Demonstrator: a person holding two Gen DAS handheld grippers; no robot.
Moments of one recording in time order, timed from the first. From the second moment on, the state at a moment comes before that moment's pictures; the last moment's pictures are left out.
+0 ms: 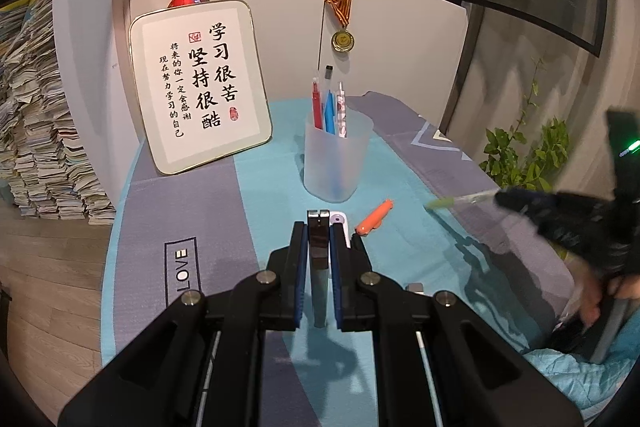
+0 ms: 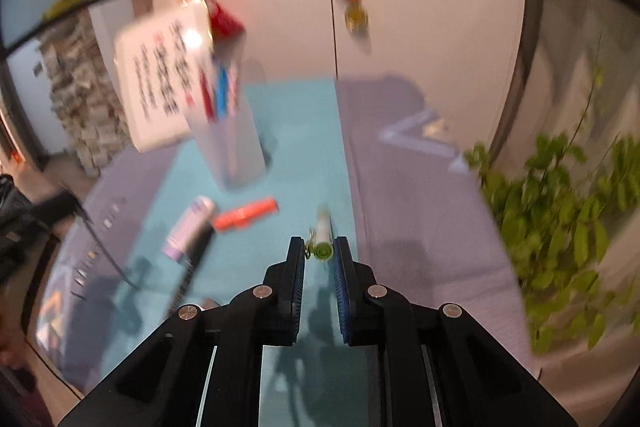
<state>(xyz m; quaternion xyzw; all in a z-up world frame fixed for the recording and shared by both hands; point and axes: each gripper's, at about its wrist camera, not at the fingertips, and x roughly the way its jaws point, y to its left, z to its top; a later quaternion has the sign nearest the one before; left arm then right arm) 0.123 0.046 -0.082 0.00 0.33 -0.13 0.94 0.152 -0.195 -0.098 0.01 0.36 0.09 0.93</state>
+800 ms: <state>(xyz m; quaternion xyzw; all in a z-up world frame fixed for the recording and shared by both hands) 0.121 0.052 -0.064 -0.01 0.30 -0.13 0.94 0.165 -0.161 -0.003 0.08 0.25 0.17 0.95</state>
